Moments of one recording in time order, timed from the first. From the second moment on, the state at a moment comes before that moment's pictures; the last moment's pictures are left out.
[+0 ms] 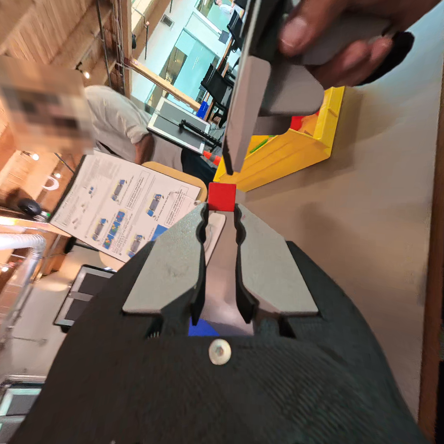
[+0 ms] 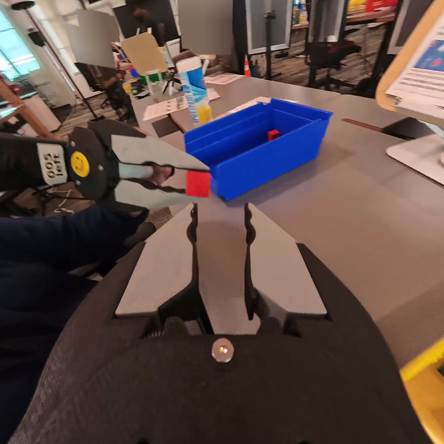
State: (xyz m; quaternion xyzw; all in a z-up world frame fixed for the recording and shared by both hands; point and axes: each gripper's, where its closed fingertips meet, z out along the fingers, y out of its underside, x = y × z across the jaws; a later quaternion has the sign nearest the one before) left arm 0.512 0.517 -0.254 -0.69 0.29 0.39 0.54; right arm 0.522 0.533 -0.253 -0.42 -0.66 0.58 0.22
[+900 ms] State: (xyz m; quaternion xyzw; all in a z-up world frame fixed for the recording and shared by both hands) left arm 0.482 0.510 -0.232 -0.69 0.17 0.30 0.63; right arm 0.516 0.718 -0.248 -0.57 -0.51 0.43 0.48
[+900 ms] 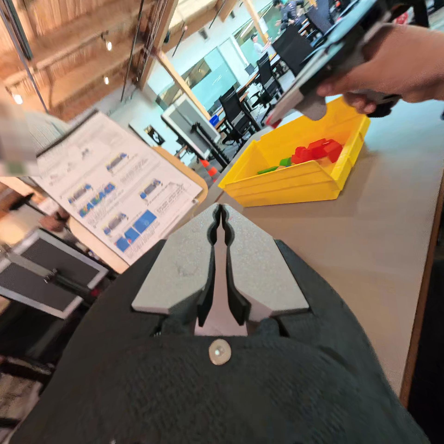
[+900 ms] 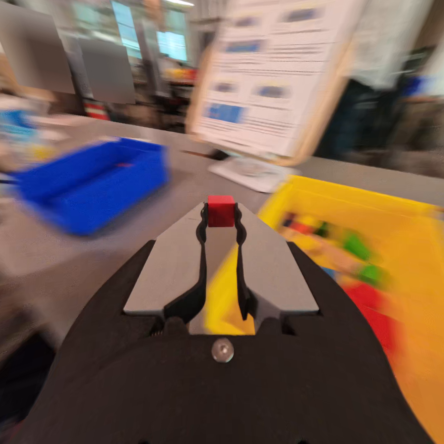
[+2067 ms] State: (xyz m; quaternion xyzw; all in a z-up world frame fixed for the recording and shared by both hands) left arm 0.138 0.419 -0.352 -0.91 -0.25 0.14 0.29; right arm 0.494 0.706 -0.295 -0.59 -0.58 0.41 0.40
